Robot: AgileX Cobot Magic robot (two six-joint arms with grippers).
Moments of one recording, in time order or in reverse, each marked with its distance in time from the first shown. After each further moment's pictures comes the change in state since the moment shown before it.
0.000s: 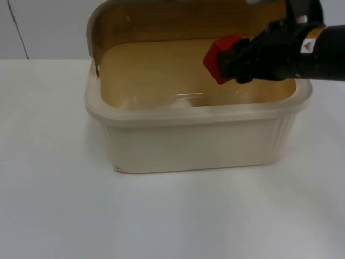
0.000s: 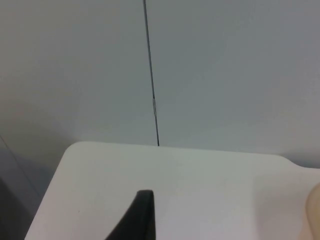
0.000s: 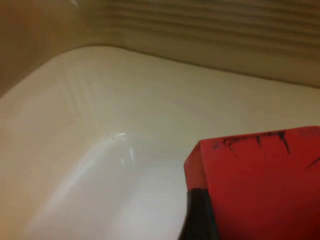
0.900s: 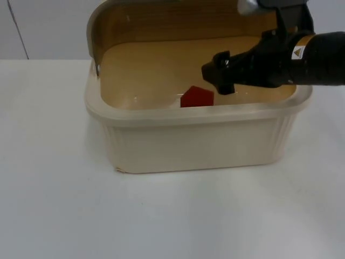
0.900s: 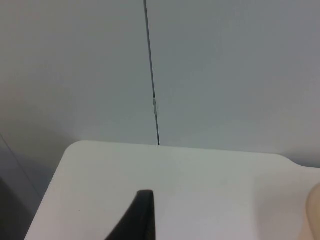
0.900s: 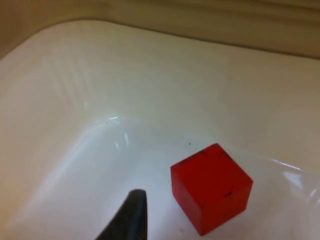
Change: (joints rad) right arm 0.000 0.032 -0.033 0.030 0.058 -0.011; left arm 0.000 0.000 0.000 0.000 0.002 0.000
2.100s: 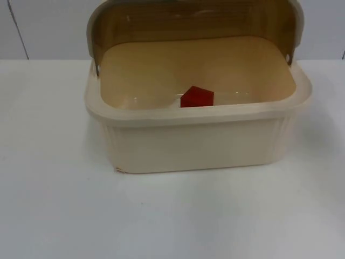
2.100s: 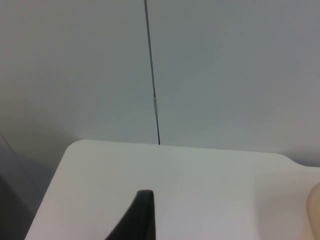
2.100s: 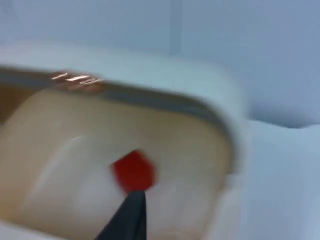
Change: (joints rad) right arm -0.175 -0.746 0.086 0.000 0.645 0.009; left arm 0.000 0.000 0.000 0.000 0.002 0.000
